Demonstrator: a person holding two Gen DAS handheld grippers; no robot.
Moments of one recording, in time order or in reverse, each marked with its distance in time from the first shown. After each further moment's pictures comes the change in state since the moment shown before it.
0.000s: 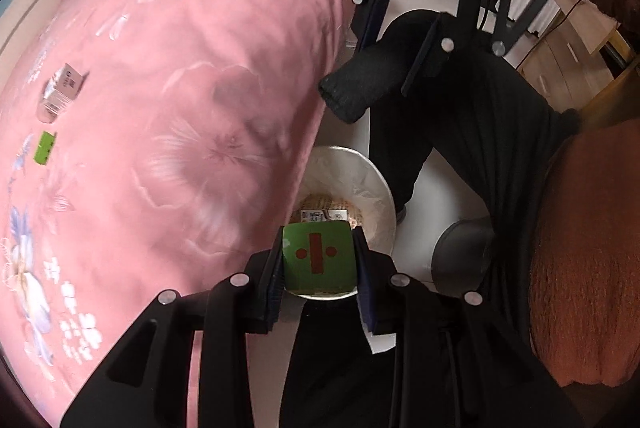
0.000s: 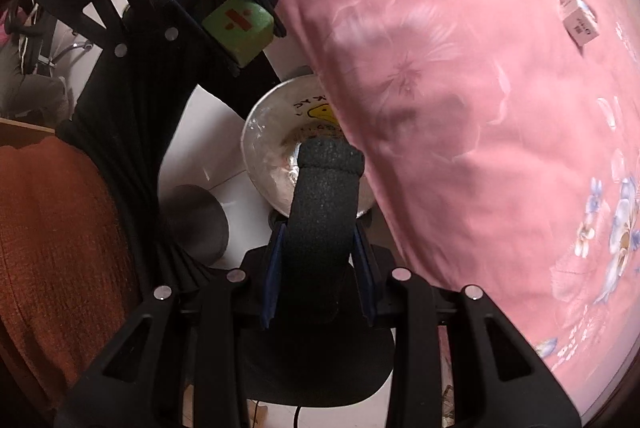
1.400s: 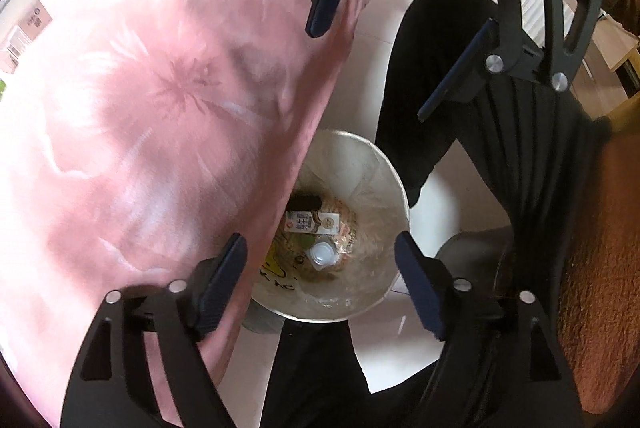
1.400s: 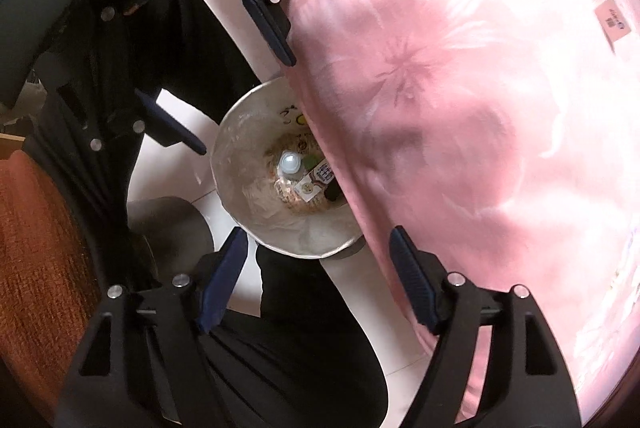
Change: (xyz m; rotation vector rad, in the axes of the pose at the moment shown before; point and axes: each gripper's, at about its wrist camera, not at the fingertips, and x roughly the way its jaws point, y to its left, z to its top) left arm 0.072 0.023 -0.018 -0.077 -0.015 -0.051; right arm 0.048 -0.040 0.019 0.001 -0.023 0.008
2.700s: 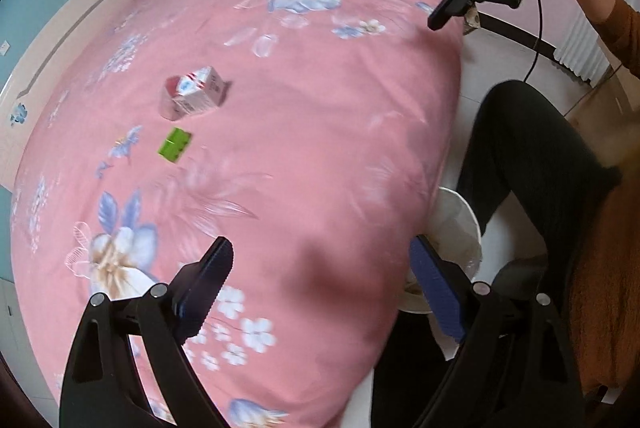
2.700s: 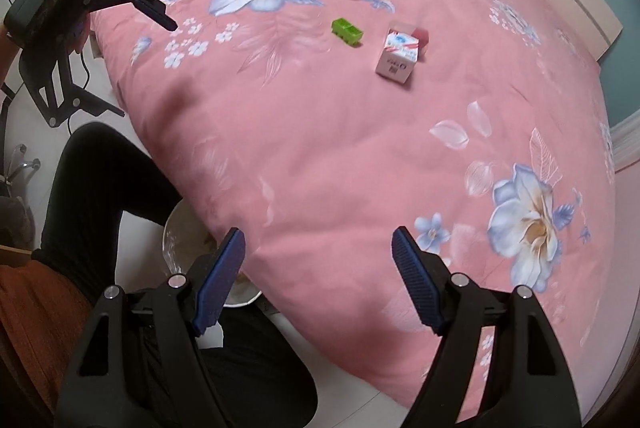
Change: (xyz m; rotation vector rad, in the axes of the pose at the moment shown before) left arm -0.162 0.099 0.026 -0.031 -0.114 0.251; right arm -0.162 -0.109 -0.010 0.265 -0.256 -0.174
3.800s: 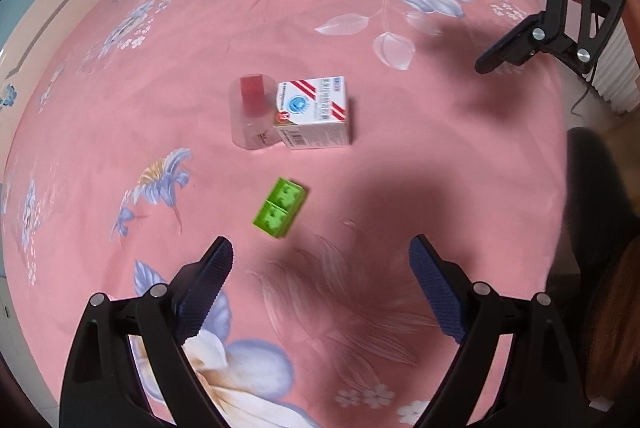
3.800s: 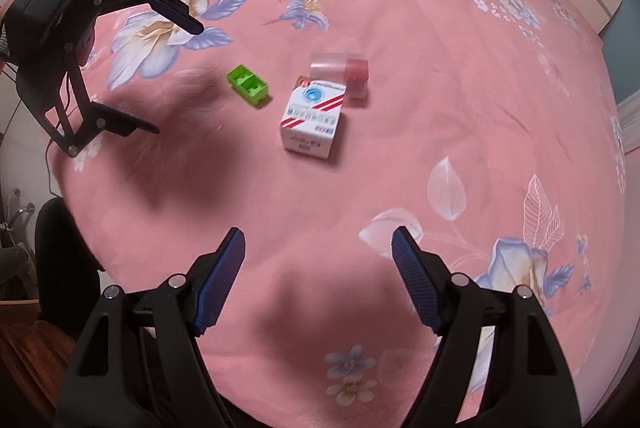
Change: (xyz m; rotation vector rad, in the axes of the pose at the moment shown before) left arm 0.098 0.161 0.083 -0.044 0.108 -0.048; right arm 0.077 -0.108 0.117 0.096 0.070 0.028
